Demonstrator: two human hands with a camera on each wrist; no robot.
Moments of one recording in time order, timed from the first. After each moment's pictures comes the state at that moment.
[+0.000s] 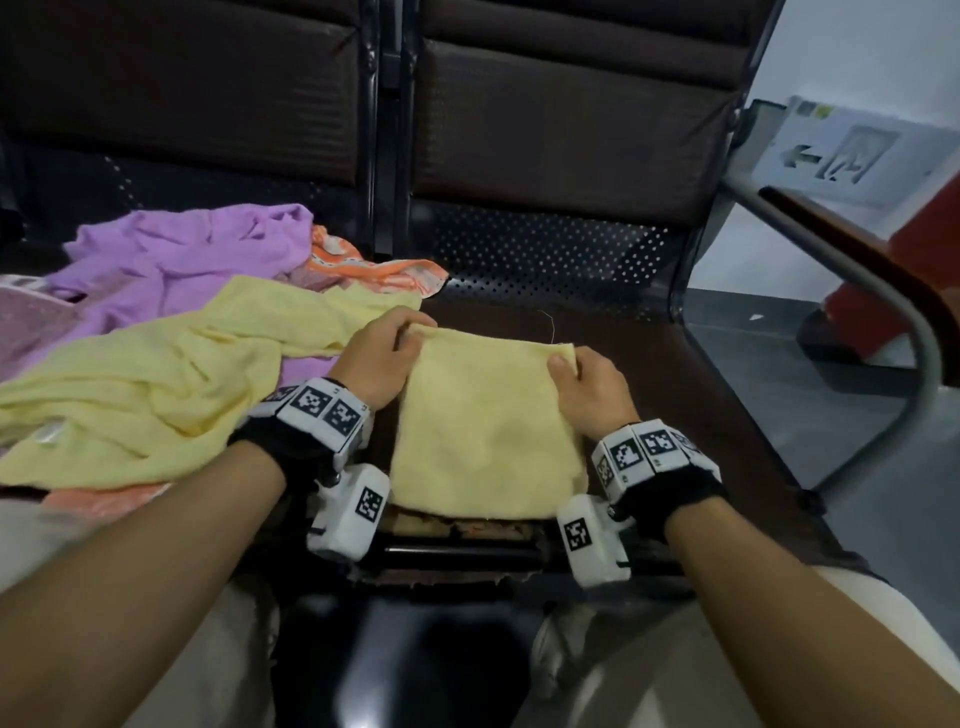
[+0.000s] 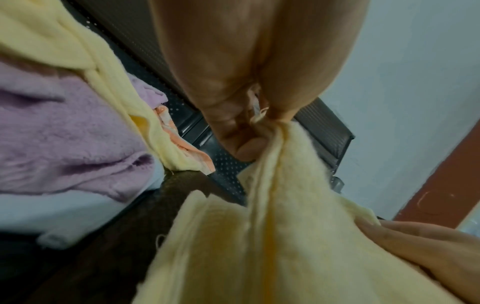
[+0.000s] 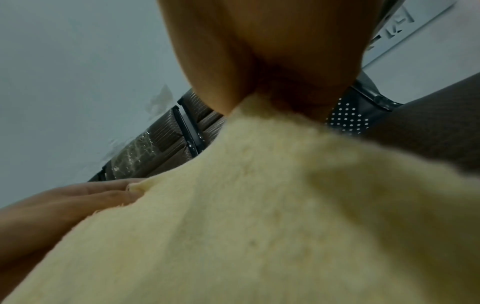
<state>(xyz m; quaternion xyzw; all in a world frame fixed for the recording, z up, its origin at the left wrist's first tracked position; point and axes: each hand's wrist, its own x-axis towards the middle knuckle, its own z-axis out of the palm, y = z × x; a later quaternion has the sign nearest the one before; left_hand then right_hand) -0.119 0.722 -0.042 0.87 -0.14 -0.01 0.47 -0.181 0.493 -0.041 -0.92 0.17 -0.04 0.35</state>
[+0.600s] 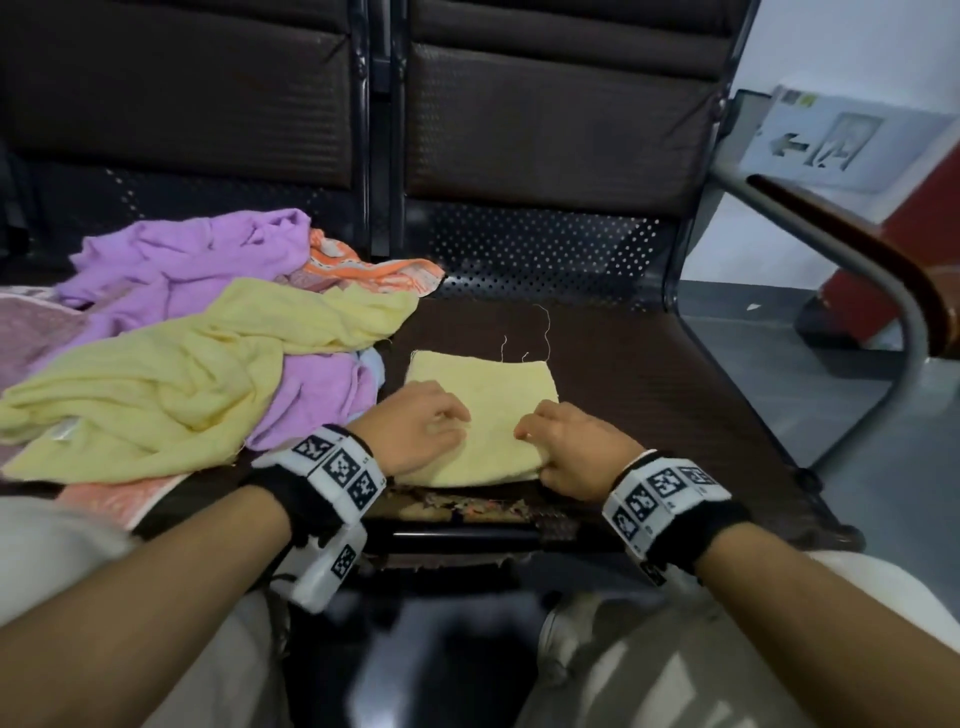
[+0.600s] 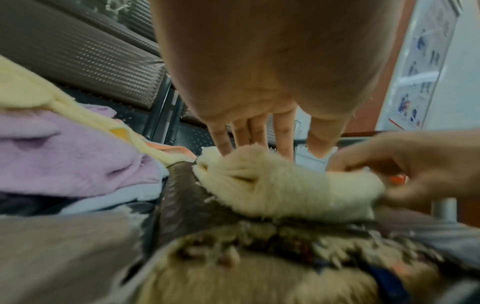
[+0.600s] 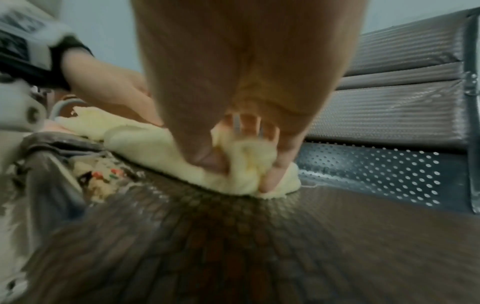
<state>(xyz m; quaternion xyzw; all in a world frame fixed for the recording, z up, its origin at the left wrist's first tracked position) -0.173 0.715 -0.065 0.91 -0.31 -0.13 0.26 -0.234 0.494 -0.054 -0.98 -0.13 0.15 0.06</state>
